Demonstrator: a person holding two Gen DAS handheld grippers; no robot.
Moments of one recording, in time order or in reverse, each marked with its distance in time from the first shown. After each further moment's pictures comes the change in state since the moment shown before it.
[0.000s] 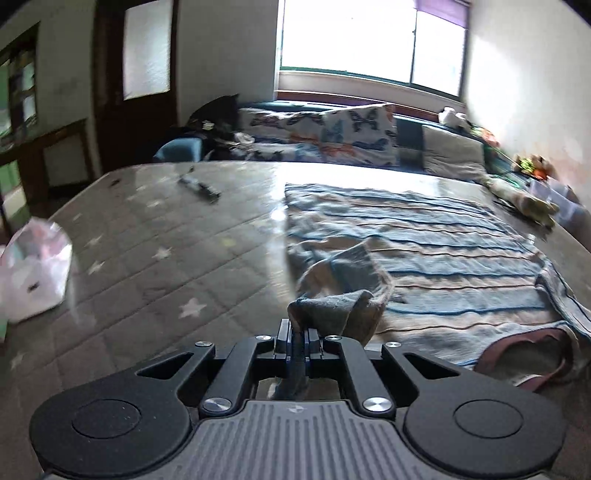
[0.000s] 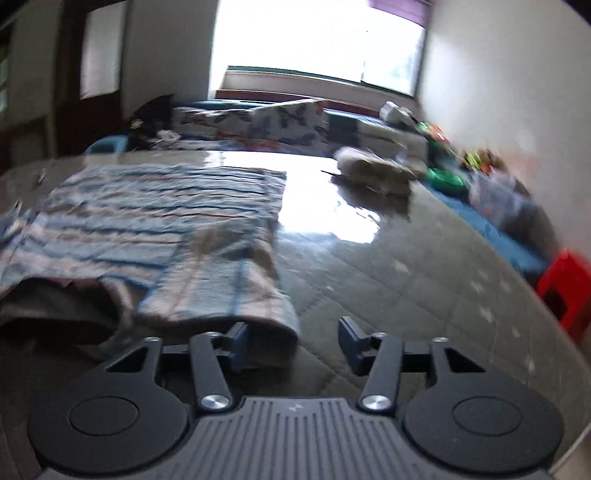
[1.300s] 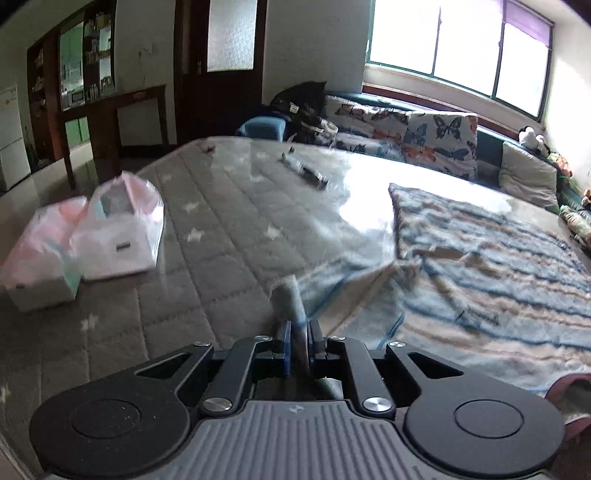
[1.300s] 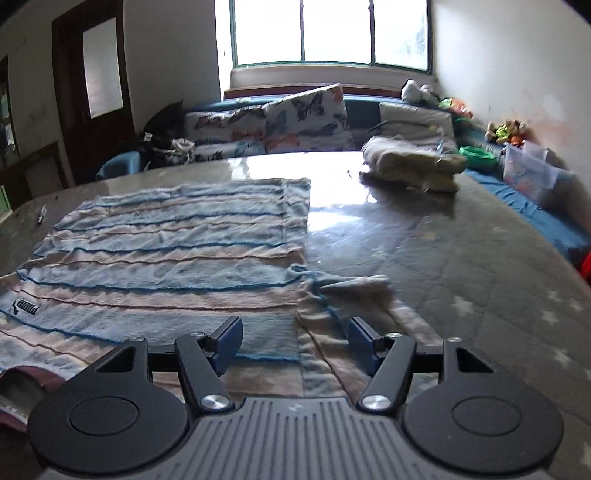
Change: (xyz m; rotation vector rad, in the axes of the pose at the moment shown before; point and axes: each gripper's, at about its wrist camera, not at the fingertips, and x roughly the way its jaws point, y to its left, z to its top) left arm -0.010 0.052 0.009 -0.137 0.018 0.172; right arm 0.085 -0.016 0.053 0.148 0.048 0.144
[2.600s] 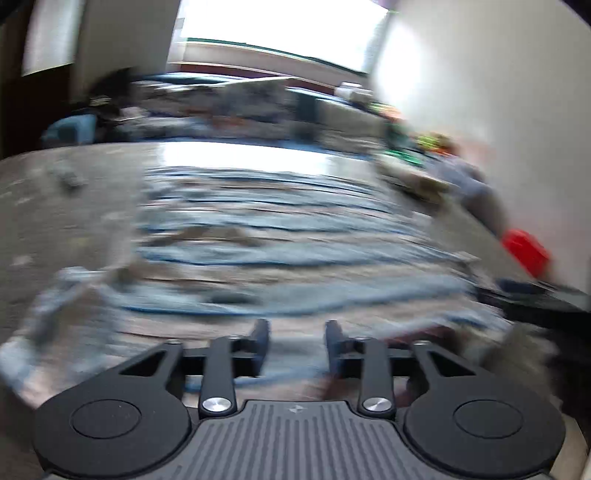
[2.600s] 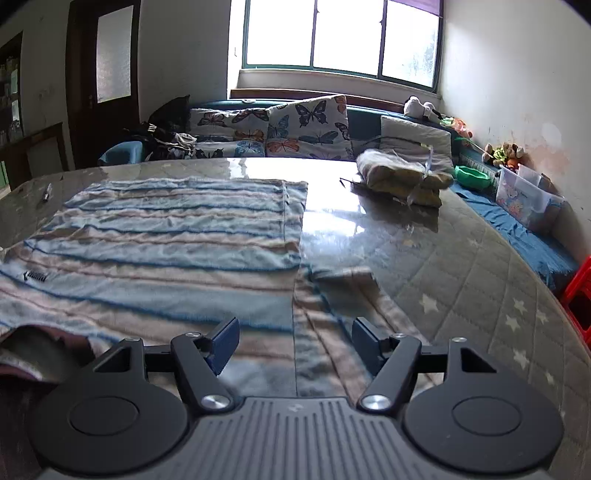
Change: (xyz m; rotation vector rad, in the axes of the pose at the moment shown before) left arm -0.016 -0.131 -0.012 0.278 0.103 -0.614; right arm -0.050 0.002 -0.019 -0.080 -0.017 -0.049
